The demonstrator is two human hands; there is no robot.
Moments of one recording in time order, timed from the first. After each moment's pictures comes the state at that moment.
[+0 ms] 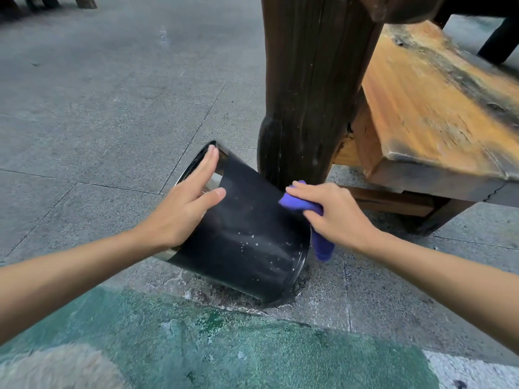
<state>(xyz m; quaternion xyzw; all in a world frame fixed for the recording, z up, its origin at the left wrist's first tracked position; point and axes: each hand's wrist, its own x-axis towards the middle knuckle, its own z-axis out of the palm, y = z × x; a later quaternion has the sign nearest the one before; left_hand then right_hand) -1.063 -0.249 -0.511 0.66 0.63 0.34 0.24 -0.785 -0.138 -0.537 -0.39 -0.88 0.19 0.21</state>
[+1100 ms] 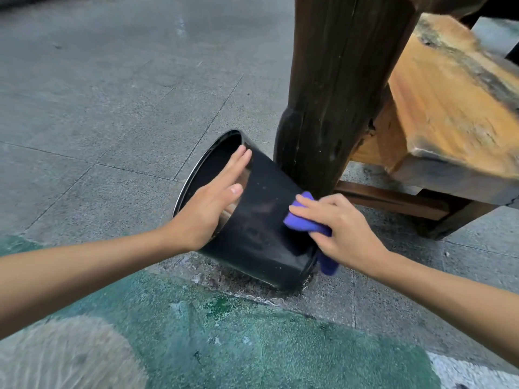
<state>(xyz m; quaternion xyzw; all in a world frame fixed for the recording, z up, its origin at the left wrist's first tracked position) -1.058 -0.264 -0.540 0.67 0.54 0.42 0.30 -0.784 -0.177 -0.555 -0.31 -0.91 0.16 0.22</state>
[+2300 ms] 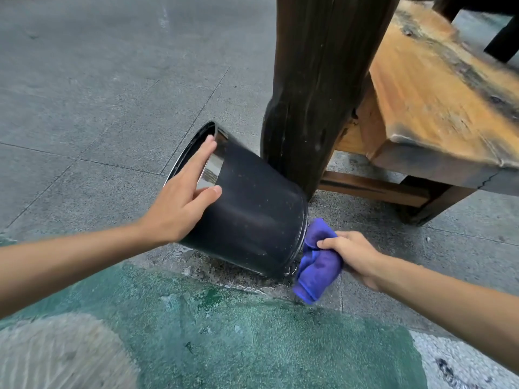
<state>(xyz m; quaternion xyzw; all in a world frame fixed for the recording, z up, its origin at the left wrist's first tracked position) -1.067 -0.279 -0.533 0.68 0.61 0.36 0.19 -0.742 -0.194 -0.597 -0.64 -0.49 0.57 0.16</state>
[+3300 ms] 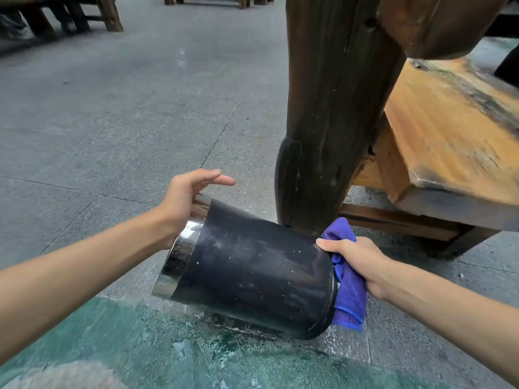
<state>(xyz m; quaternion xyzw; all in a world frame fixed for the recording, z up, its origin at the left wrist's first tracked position) -1.077 -0.238 -0.473 0.43 0.64 0.49 0.41 -0.789 -0.153 -0.560 -0.62 -0.43 0.63 0.20</state>
